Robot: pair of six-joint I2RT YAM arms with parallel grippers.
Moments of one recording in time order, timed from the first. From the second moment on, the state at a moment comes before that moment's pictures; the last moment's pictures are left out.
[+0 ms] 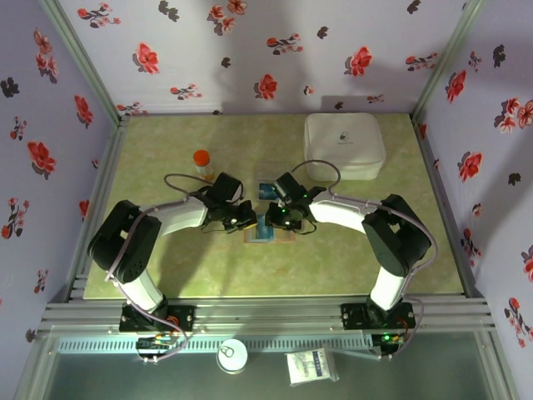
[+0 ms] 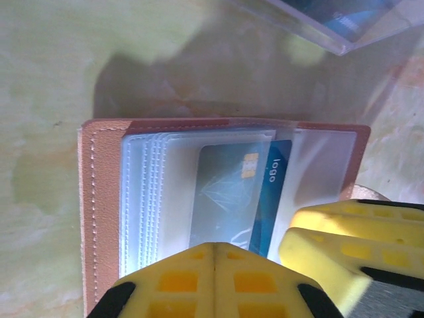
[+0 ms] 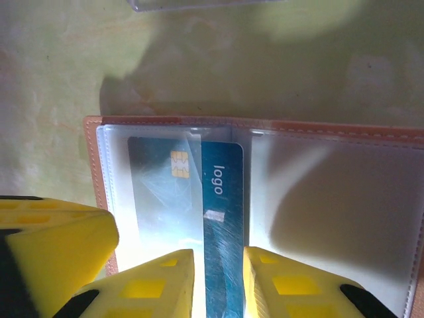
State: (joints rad) left arm -0.63 1.69 0.89 -0.23 0.40 -0.88; right arm 0.75 1.75 1.04 -0.39 -0.23 0.81
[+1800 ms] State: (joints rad) left arm -0.63 1.72 0.90 -0.26 0.37 -0.85; right arm 0.67 1.77 0.83 0.02 -0.44 0.96
